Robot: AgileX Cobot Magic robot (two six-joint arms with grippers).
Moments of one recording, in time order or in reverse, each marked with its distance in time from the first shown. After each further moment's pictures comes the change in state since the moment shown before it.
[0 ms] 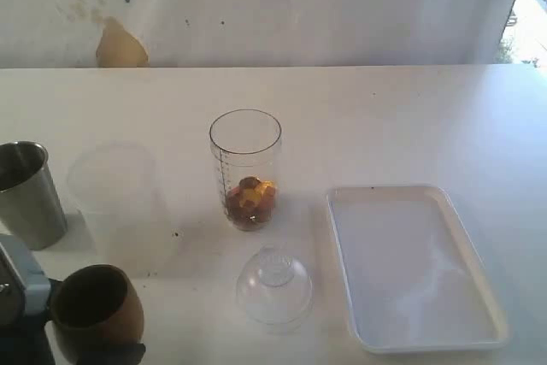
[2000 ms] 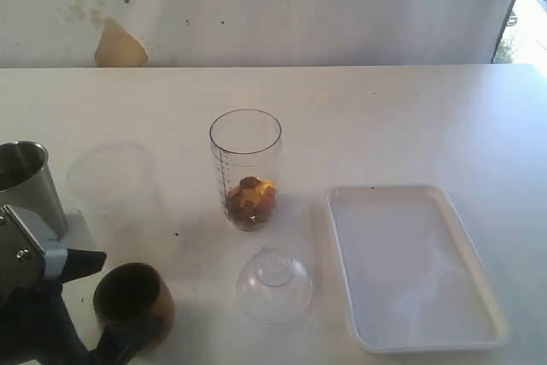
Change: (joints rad) left arm 0.000 0.082 -0.065 -0.102 -0.036 0.057; right arm 0.000 0.000 0.000 0.000 0.000 -0.002
